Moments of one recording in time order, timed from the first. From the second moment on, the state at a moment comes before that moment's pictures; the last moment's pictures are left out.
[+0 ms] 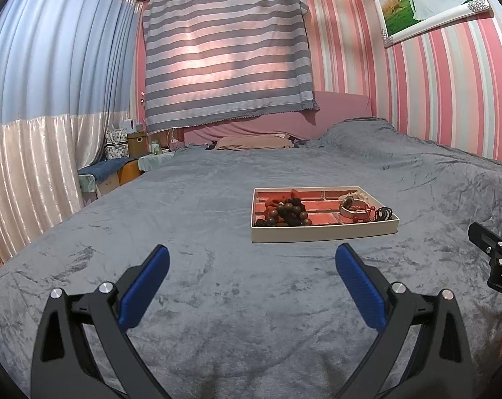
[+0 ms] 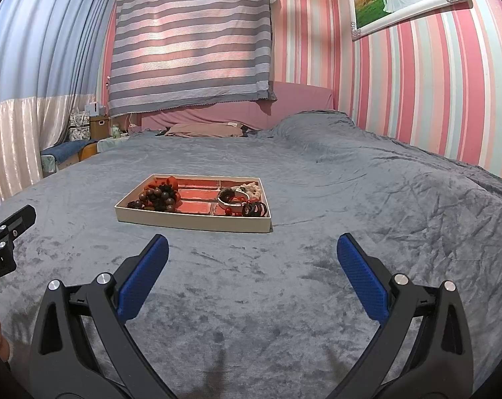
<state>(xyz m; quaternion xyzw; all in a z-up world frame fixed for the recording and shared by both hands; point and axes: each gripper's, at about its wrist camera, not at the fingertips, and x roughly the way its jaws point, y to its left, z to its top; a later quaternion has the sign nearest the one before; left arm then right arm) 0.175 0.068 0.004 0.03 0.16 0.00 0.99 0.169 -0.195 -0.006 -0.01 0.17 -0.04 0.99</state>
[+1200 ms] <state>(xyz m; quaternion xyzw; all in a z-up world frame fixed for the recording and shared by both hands) 0.174 0.068 0.003 0.03 0.16 0.00 0.99 0.169 -0.201 -0.008 -0.01 0.17 -0.04 0.99</state>
